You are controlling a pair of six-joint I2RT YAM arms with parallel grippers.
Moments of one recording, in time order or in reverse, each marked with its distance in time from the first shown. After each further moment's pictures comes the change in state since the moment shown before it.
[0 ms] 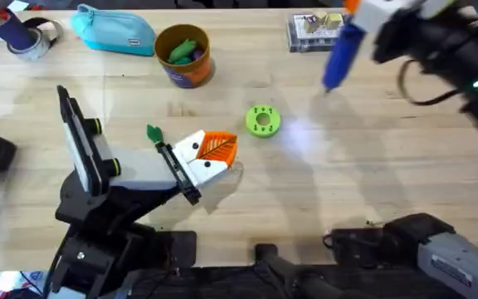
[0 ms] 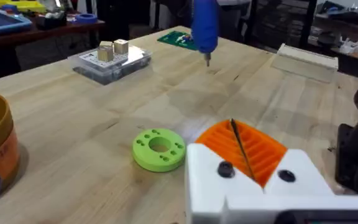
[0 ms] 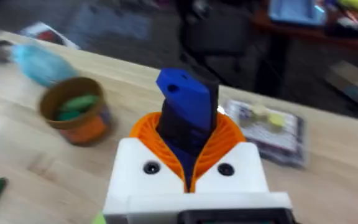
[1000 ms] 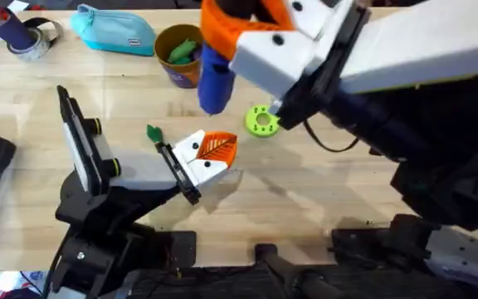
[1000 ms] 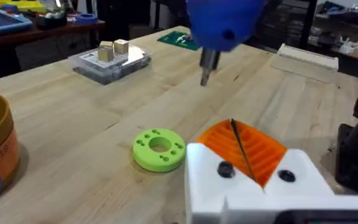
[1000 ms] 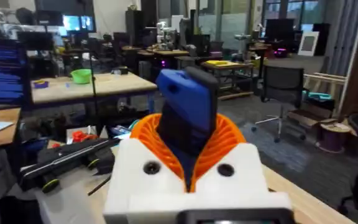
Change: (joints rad) left arm 0.000 0.000 0.000 0.000 0.000 0.000; right arm 0.688 0.040 -0.126 0.676 0.030 0.042
